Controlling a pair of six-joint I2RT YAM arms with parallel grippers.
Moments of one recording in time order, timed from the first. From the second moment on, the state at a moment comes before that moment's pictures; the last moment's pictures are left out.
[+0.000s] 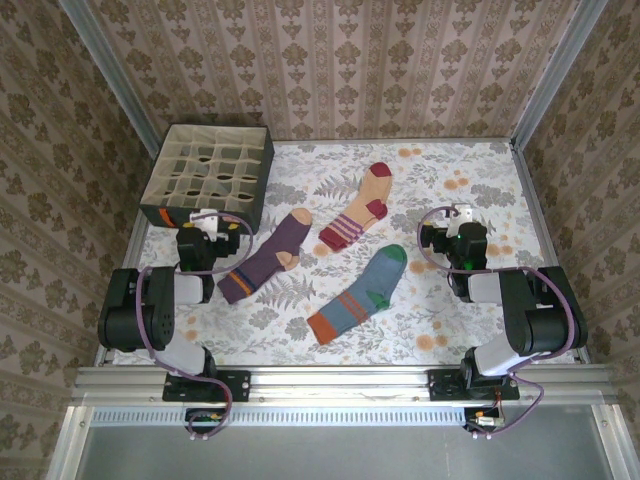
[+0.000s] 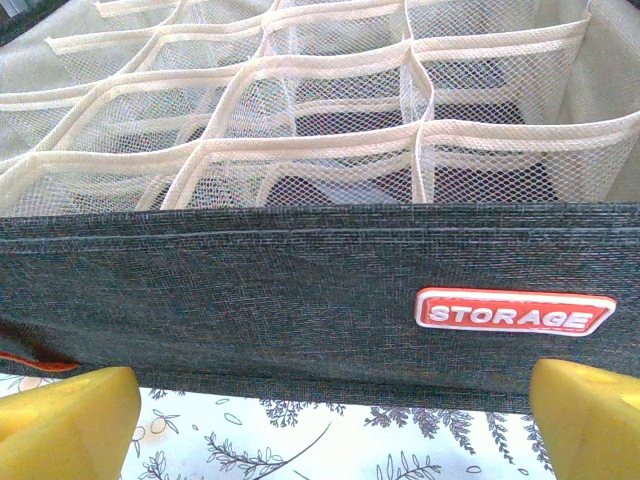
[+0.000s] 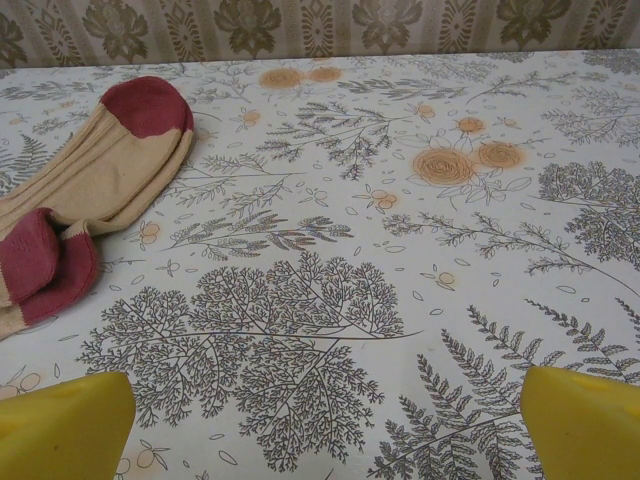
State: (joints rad) left arm -0.02 1.55 0.38 0.82 0.00 0.14; right arm 0.00 1.52 0.39 0.76 0.02 0.04
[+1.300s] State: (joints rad) left arm -0.02 1.12 0.38 0.48 0.05 0.08; right arm 0.07 1.27 0.79 -0.09 0.07 0.28
